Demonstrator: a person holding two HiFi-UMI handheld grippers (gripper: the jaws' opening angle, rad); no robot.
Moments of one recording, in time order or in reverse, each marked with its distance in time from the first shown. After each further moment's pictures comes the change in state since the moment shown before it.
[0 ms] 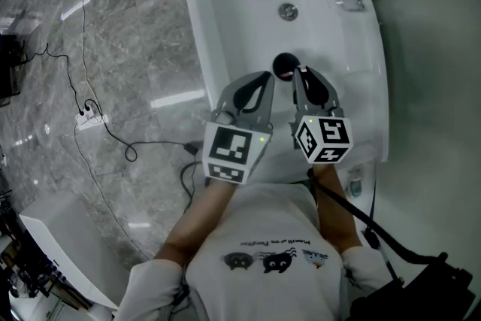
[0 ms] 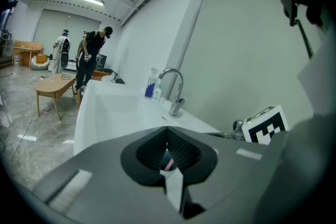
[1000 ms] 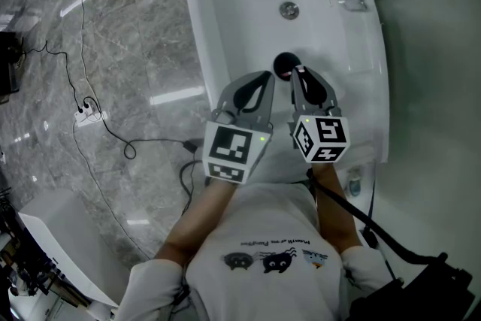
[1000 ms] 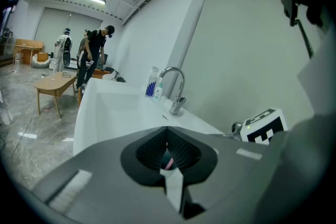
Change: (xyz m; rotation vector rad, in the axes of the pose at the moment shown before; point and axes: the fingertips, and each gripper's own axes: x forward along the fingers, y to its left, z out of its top) left arm 0.003 0.004 -0.003 -0.016 0.008 0.003; right arm 0.008 0.003 -0.009 -0.029 0.032 0.005
